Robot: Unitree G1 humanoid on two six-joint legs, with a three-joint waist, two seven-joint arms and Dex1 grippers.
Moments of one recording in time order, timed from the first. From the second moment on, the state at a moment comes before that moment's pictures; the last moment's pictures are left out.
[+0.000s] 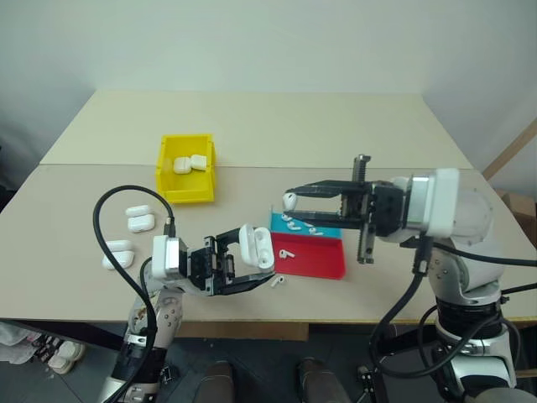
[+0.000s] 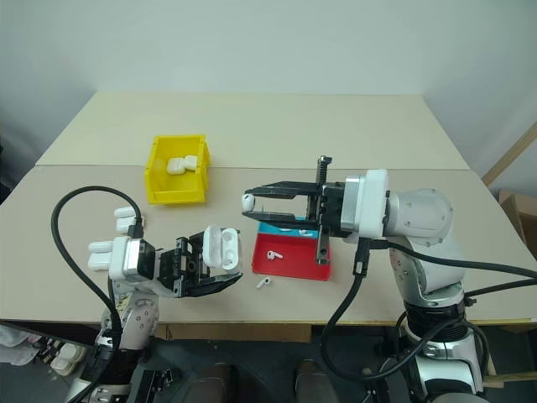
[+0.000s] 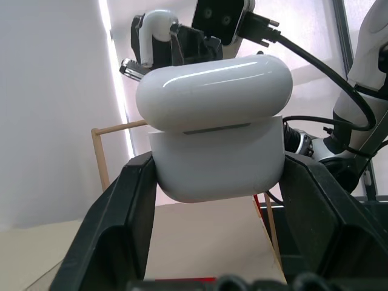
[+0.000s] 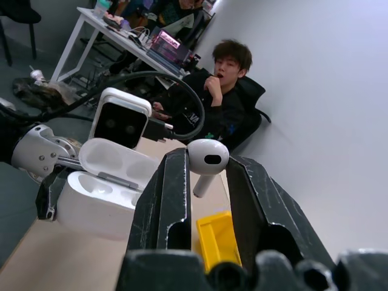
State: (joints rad) left arm -0.23 0.30 -0.04 -0.08 -0.72 -0.22 -1.37; right arm -0.58 -0.48 0.00 -0.41 0.49 0.06 1.18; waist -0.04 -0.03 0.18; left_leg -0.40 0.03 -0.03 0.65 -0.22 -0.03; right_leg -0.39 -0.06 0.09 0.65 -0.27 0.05
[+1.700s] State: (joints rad) left arm -0.26 0.25 -0.03 -0.02 -0.67 -0.24 -1.44; right arm -0.57 -0.51 0.16 -0.33 0.39 -0.13 1.20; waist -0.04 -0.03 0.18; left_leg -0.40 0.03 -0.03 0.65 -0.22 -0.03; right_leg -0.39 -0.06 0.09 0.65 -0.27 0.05
